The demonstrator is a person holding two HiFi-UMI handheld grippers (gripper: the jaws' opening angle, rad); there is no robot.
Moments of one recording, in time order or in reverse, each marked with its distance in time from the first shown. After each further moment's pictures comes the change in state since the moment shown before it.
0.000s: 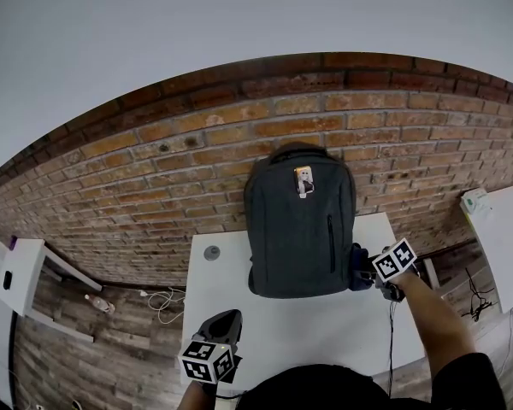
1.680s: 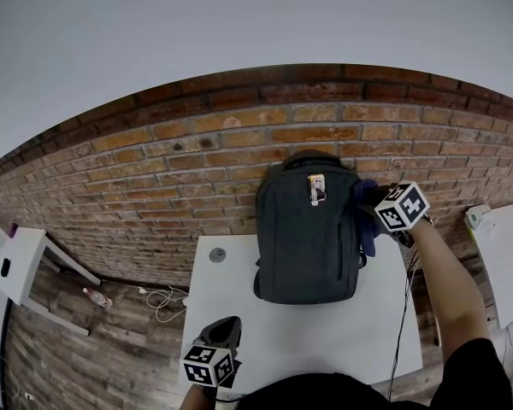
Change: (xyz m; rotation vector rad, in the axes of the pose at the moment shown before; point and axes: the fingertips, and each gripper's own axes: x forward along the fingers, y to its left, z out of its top) left arm -0.006 0.018 -0.017 -0.055 0.005 0.039; right arm -0.085 0.029 0.231 -0.506 -0.168 -0.284
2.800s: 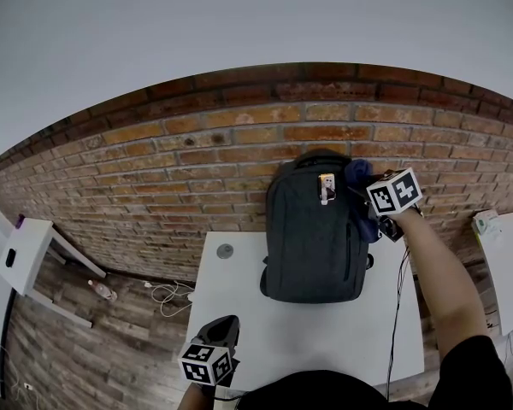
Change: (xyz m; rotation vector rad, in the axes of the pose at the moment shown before) left arm -0.014 0.015 -0.003 -0.018 -0.006 0.056; right arm 0.027 -0.006 0.056 0.159 -0.109 -0.038
